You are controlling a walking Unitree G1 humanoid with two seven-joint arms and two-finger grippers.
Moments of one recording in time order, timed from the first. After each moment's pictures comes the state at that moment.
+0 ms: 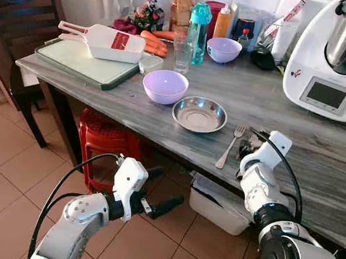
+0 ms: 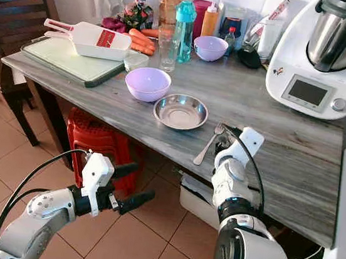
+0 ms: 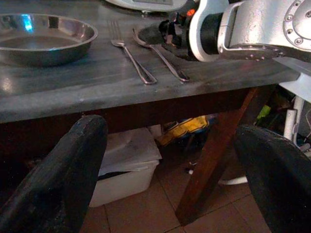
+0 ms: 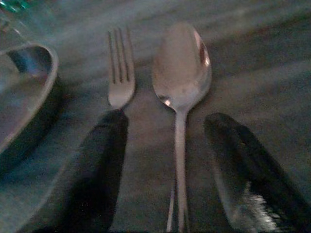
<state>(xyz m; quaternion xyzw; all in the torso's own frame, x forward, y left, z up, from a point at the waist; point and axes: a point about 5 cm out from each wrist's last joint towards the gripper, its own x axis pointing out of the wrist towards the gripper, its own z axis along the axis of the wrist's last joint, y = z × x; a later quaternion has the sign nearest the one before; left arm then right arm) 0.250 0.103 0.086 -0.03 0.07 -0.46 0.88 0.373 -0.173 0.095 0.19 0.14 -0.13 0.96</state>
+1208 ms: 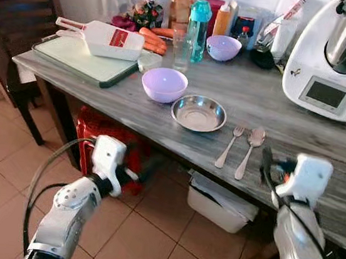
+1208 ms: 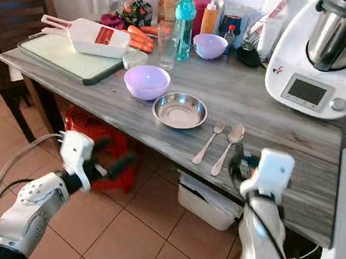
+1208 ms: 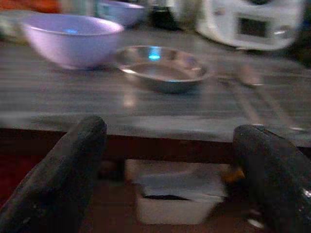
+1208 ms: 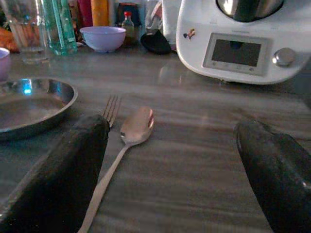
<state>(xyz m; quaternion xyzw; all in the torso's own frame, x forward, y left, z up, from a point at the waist) 0.284 0.141 0.094 -0.04 0.03 -0.25 0.97 0.268 -0.204 0.127 -0.02 -0.01 -0.09 1.00</state>
